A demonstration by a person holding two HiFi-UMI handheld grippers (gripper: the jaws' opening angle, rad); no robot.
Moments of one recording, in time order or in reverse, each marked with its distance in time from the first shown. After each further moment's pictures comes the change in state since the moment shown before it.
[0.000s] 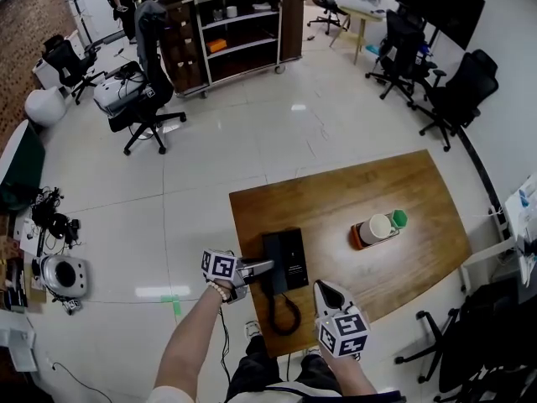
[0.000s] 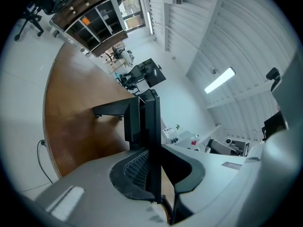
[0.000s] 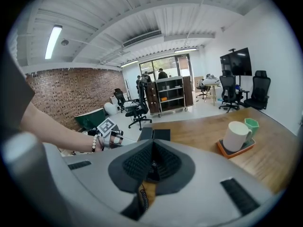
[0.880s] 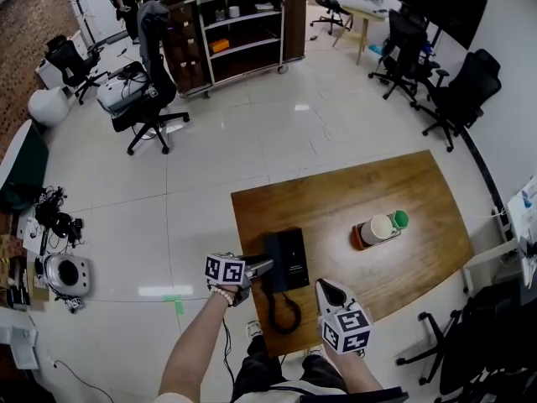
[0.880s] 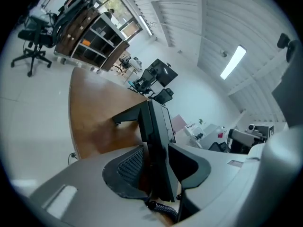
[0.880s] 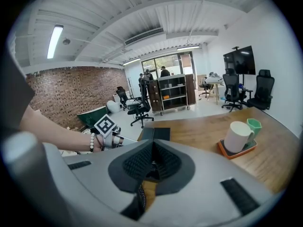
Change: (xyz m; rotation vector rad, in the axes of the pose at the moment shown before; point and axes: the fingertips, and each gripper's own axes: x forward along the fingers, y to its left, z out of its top) left arm -0.008 0.029 -0.002 0.105 0.003 0.314; right arm 0.003 -0.009 -0.002 -0.016 0.028 0.032
